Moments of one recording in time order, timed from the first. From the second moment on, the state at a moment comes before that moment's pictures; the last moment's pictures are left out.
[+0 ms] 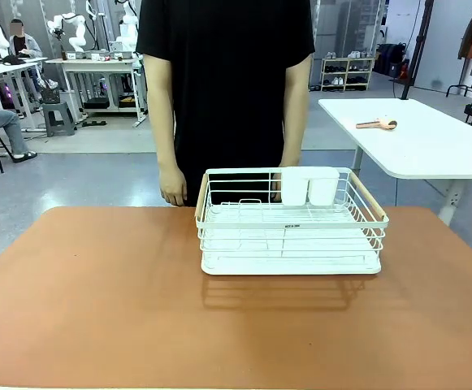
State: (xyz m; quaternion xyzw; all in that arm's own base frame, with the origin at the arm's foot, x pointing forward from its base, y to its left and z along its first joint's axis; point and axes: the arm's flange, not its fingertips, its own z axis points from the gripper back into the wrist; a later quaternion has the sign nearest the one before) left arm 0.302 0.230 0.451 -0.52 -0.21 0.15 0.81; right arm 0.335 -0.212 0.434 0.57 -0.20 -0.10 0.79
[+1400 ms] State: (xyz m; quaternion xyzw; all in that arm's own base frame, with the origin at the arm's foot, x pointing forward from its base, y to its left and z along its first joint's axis) left arm 0.297 0.230 0.456 -0.52 -0.21 0.15 0.81; right arm 0.333 -0.212 0.439 0.57 -0.20 -0.10 0.79
